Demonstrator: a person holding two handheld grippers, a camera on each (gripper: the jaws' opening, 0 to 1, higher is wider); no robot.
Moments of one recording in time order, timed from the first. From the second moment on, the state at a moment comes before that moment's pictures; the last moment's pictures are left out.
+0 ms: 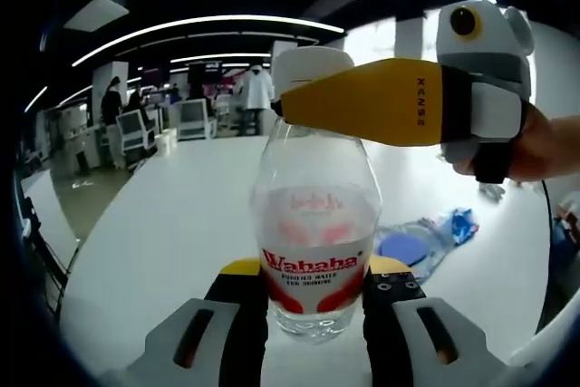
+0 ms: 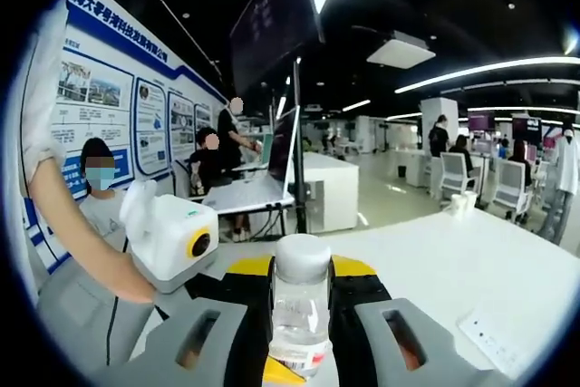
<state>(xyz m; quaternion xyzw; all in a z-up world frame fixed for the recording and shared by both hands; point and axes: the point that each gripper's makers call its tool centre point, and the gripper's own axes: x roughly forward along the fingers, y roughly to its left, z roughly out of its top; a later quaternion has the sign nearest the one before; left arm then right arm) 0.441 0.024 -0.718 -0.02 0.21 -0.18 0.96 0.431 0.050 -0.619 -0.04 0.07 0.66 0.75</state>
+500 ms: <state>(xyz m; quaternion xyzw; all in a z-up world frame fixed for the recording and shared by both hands) 0.474 0.031 -0.730 -0.02 0.20 -0.16 0.97 0.459 0.058 -0.631 -0.06 0.06 0.67 0.74</state>
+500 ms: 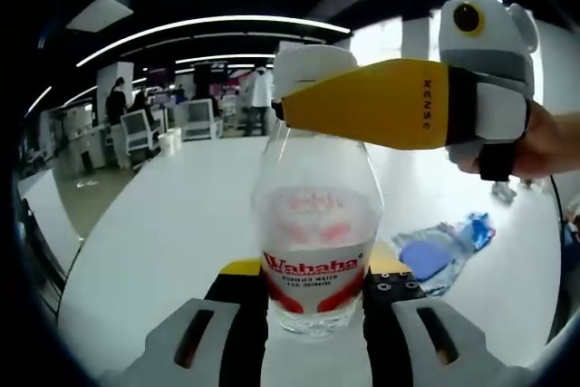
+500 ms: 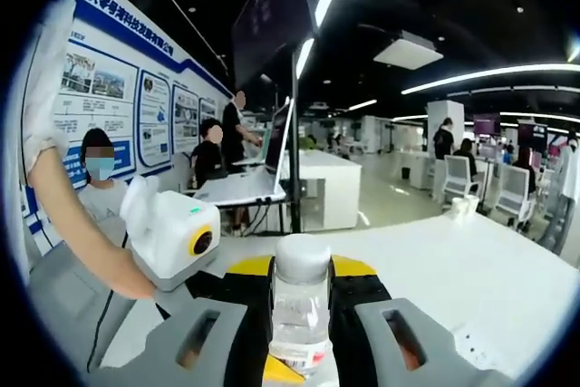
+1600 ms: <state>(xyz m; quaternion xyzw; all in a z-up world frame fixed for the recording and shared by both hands) 0.512 0.040 -0.772 -0.03 0.22 -0.14 0.97 0.491 0.066 -0.673 -0.07 0.06 0.69 0.72</state>
